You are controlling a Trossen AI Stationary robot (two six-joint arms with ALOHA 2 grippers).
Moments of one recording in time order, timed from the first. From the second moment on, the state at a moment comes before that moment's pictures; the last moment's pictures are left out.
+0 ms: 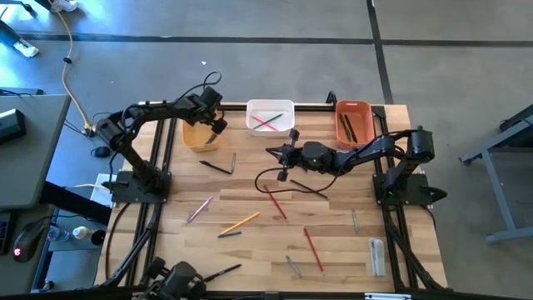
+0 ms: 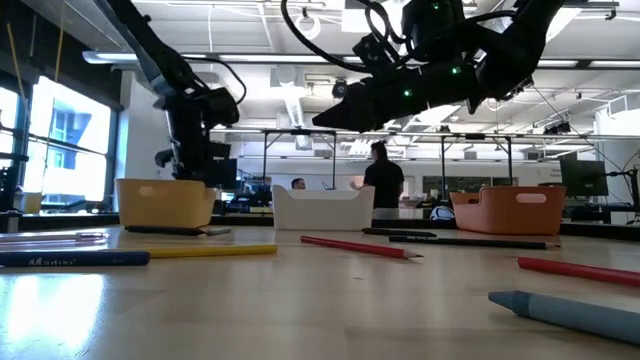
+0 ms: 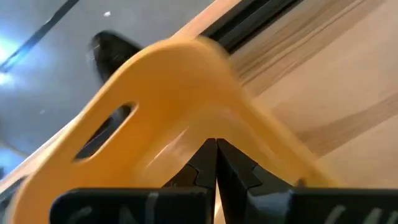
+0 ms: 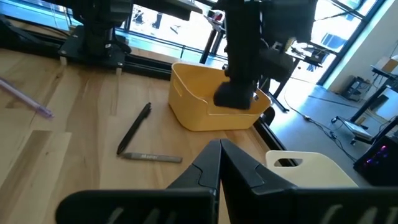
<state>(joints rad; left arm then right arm) 0.96 1.64 0.91 -0.41 -0.33 0.01 -0.10 1.72 0.75 0.81 0.23 -0.32</state>
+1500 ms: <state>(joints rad) 0.34 0.86 0.17 0.68 -0.13 0.03 0.16 1.58 0.62 0.63 0.32 -0.12</state>
